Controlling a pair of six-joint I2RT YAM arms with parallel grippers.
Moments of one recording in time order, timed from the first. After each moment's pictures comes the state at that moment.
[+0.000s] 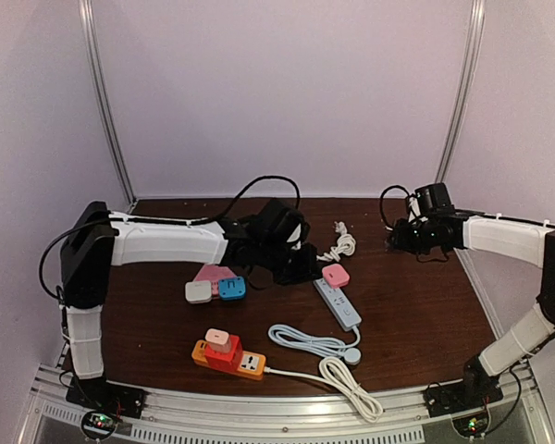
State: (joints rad) left arm -0.99 2.03 1.53 -0.25 0.20 -0.89; right arm 0.29 1.47 0.95 -0.27 -0.03 0.46
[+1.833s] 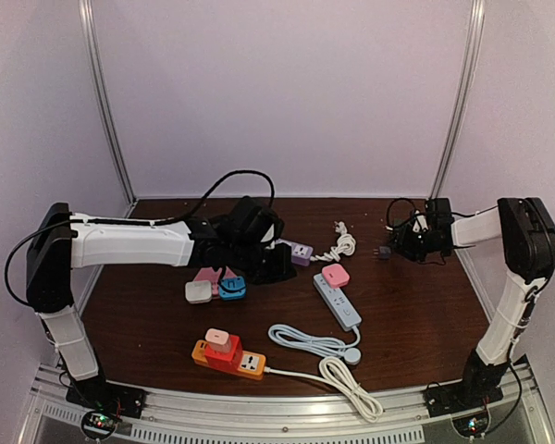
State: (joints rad) left arm -0.97 1.81 1.32 -0.28 0.09 -0.85; right arm 0.04 1.84 0.99 0.05 -0.39 0.54
